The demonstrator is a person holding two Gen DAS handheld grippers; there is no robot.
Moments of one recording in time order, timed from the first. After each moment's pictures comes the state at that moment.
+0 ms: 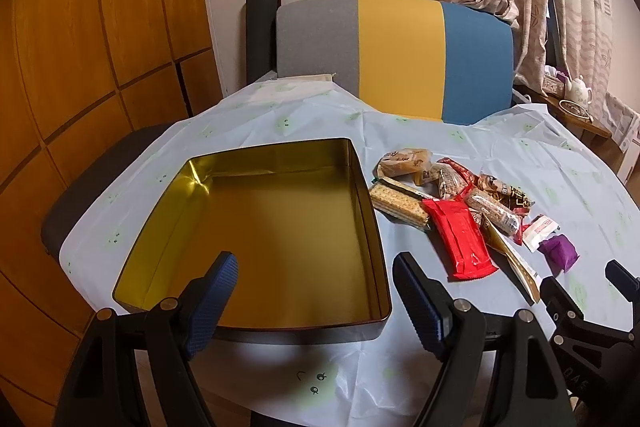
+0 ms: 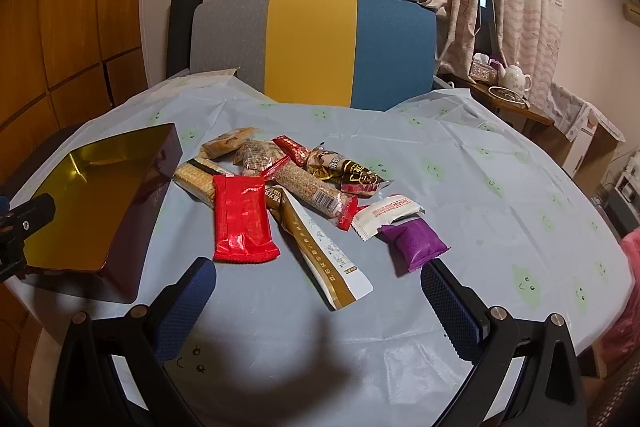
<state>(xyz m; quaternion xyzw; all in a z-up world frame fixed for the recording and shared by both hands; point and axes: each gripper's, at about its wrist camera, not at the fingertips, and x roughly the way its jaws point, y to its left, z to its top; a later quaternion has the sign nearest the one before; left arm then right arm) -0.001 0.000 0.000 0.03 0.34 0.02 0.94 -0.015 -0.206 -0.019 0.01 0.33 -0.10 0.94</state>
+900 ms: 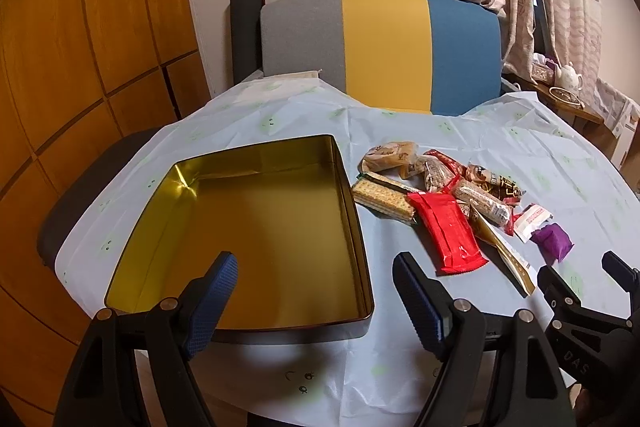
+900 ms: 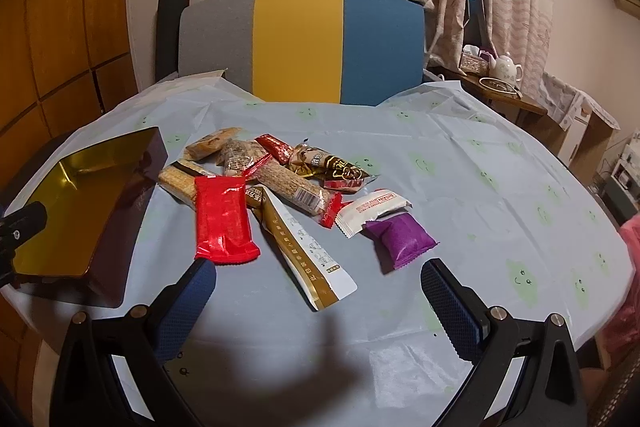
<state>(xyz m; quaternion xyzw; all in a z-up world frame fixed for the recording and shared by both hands) 0.002 -0.013 0.000 0.05 0.35 0.00 0.94 -0.014 -0.222 -0.026 0.02 0.33 -0.11 0.94</state>
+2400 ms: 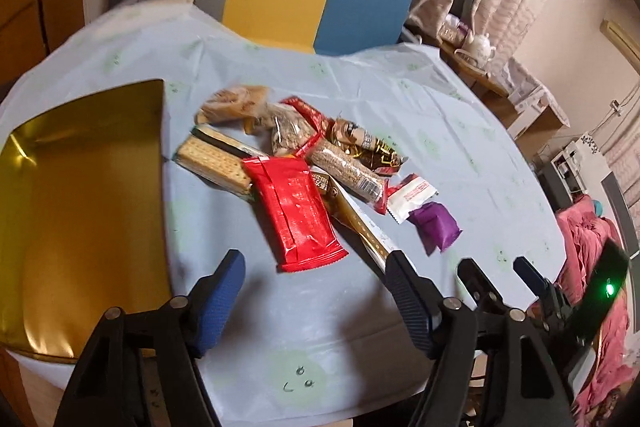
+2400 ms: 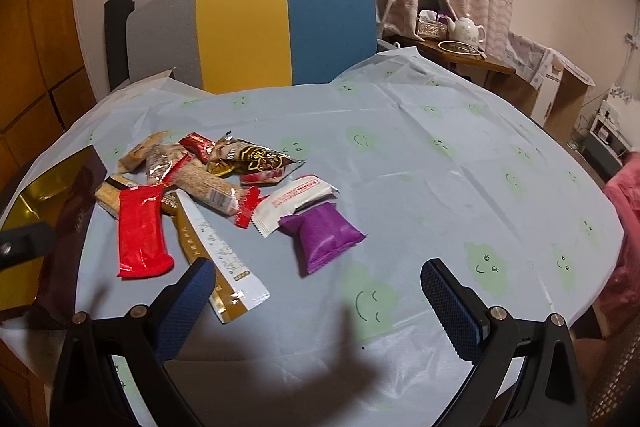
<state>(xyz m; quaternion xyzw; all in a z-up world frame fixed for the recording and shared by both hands) 0.070 -0.085 -0.018 -0.04 0.49 -0.22 0.84 -0.007 -0.298 -0.037 0.08 0.36 -0.17 0.91</state>
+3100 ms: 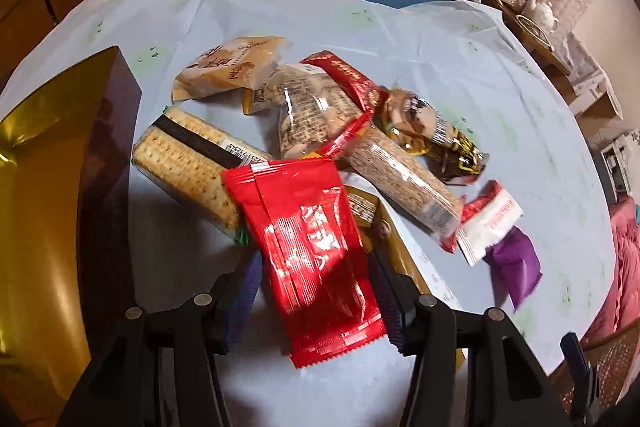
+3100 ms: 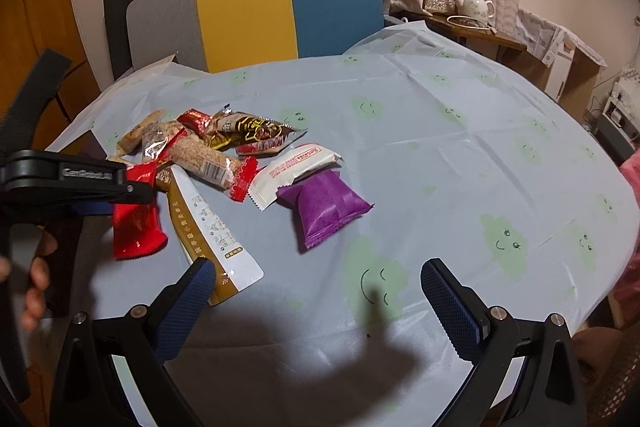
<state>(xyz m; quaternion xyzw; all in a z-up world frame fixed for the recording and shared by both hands) 0.148 -0.130 -0.084 0.00 0.56 -0.14 0.82 -0.002 -0.308 -0.061 0.10 0.39 -0.15 0.90</state>
